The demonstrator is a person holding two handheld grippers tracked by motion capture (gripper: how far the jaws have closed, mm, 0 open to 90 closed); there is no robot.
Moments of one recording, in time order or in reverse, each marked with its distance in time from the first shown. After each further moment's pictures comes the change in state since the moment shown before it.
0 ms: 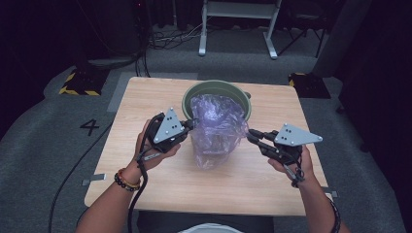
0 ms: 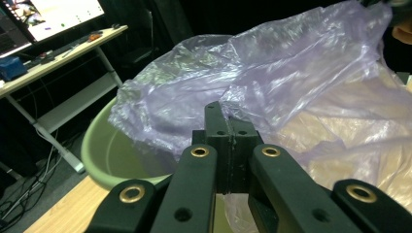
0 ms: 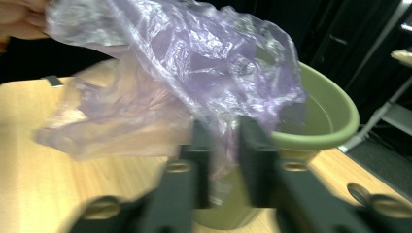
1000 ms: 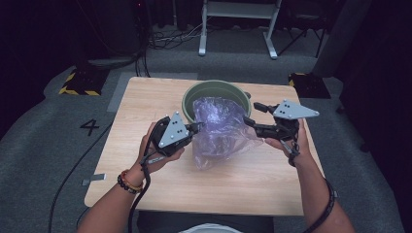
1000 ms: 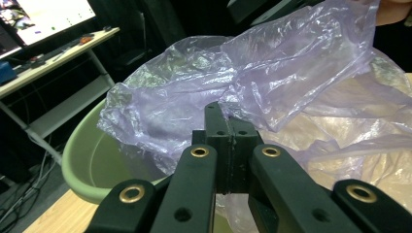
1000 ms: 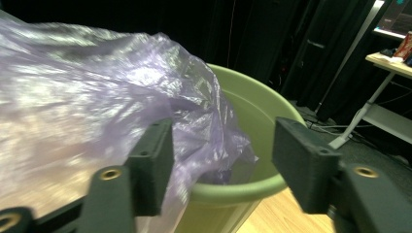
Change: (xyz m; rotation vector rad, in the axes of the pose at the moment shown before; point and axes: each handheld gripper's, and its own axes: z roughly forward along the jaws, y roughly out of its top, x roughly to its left) left arm -0.014 0.005 0.005 -0.001 -0.027 0.021; right arm -0.044 0.019 0.025 -0.035 -0.052 0.029
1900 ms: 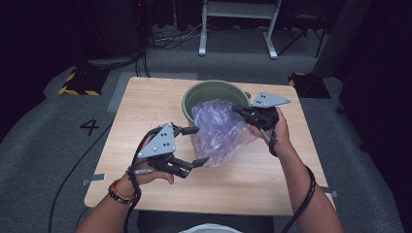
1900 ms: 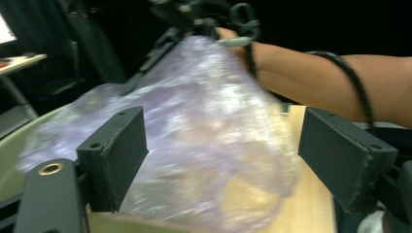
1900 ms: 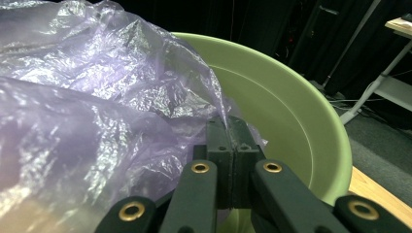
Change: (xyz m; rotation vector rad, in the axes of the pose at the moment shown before) left arm -0.022 0.002 -0.029 -0.140 -0.272 -0.047; right arm -0.004 0.001 0.060 0.127 0.008 0.020
